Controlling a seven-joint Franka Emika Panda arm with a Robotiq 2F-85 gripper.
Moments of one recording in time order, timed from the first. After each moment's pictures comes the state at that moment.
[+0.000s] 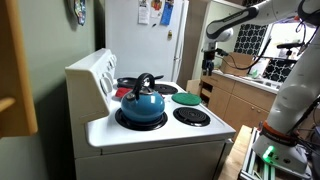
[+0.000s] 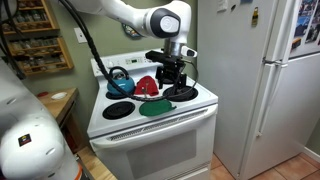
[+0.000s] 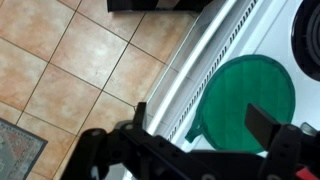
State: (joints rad) arm -0.08 -0.17 -0.20 -2.14 0.03 1.79 -0.26
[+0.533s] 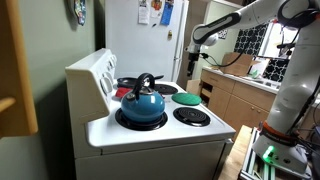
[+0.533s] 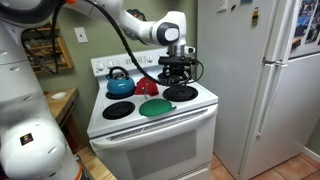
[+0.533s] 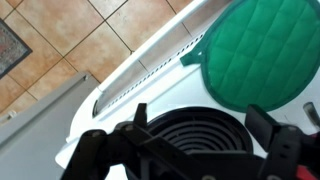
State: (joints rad) arm -0.05 0.02 -0.10 -2.01 0.04 2.05 -0.53
